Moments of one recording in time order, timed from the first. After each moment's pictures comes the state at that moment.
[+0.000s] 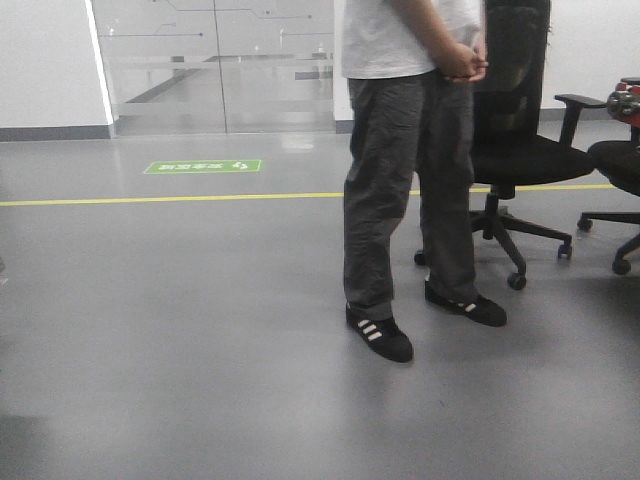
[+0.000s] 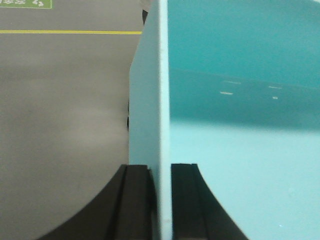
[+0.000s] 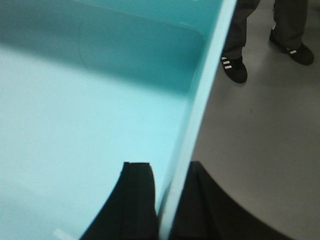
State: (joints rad) left arm -0.22 1.37 -1.56 -0.10 0.65 -0.05; right arm 0.26 1.49 -1.77 0.08 1.05 0.13
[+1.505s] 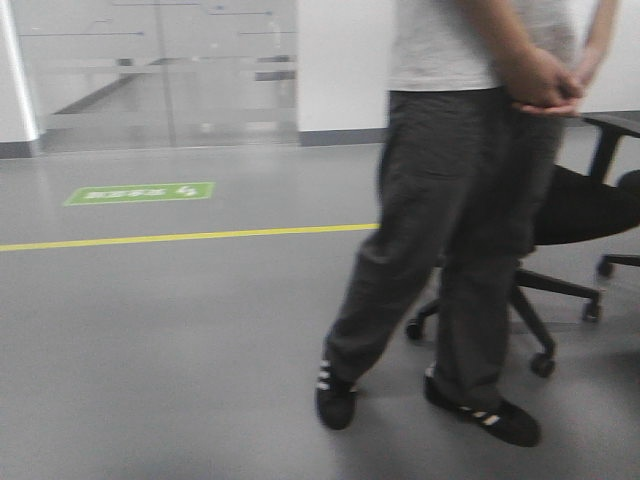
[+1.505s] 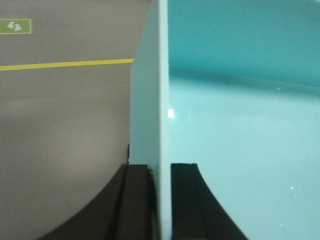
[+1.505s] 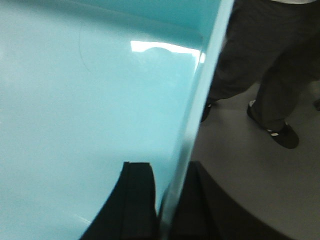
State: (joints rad) left arm -0.22 1.37 -1.56 -0.09 0.65 -0.05; right arm 0.26 1.49 -1.77 0.08 1.03 0.13
